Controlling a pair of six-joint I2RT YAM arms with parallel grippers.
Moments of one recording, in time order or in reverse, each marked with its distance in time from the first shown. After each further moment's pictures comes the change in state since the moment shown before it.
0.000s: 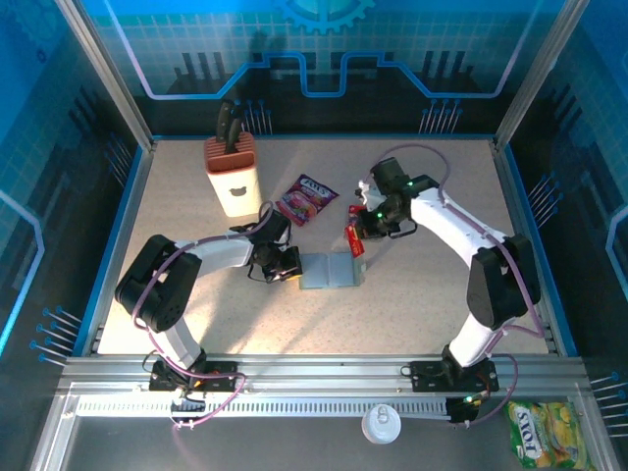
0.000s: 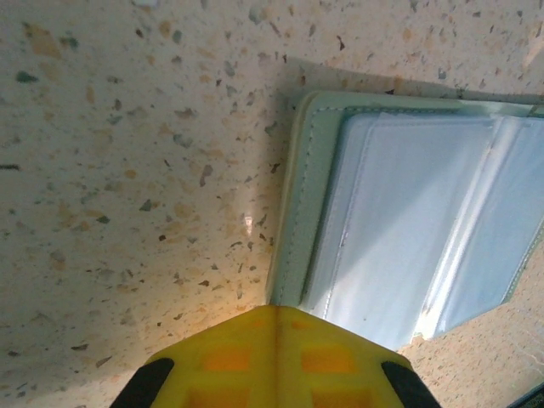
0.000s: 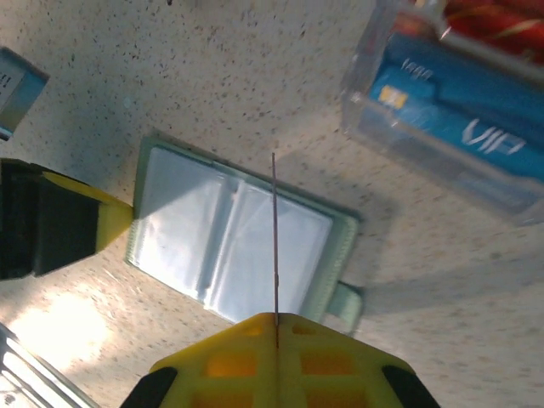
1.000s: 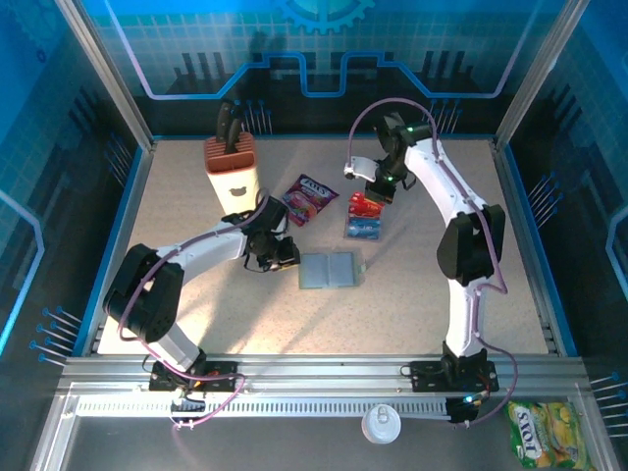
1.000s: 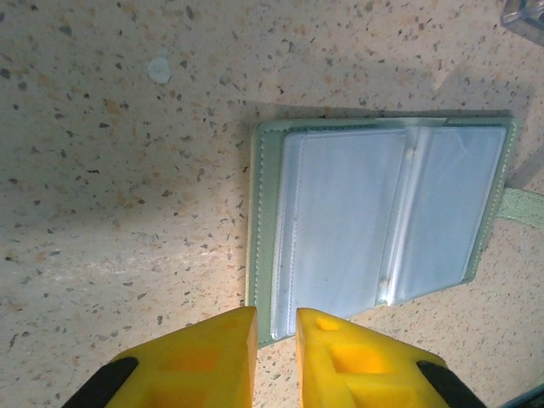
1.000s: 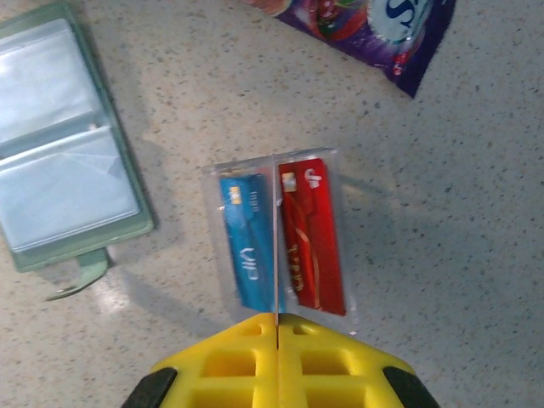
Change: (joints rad) left arm 0.006 -0.085 0.124 -0.208 -0.085 0.082; right arm -0.089 0.411 0.711 -0.412 0.095 -1.069
